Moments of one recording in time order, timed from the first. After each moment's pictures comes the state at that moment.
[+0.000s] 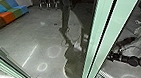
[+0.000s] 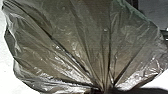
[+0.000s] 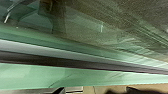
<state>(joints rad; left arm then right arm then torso) 1.36 2.89 -2.64 -0.24 0.11 0.18 -0.39 2.28 -1.72 -0.12 0.11 1.05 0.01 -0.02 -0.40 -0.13</state>
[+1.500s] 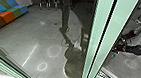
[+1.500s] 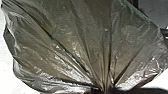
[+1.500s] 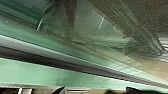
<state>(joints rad) 1.36 2.89 -2.64 -0.24 0.11 0.18 -0.21 2.22 -1.70 -0.16 -0.07 1.06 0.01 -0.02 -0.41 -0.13</state>
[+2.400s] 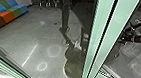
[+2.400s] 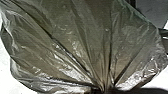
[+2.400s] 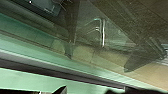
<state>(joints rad) 1.36 2.90 -2.64 -0.24 0.11 0.18 -0.04 2.11 -1.64 -0.14 -0.17 1.10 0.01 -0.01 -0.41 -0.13</state>
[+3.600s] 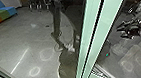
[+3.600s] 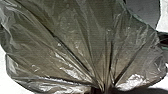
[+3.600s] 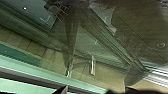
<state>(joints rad) 1.36 2.90 -2.63 -0.24 0.11 0.19 0.09 2.03 -1.55 -0.15 -0.32 1.09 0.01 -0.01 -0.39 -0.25</state>
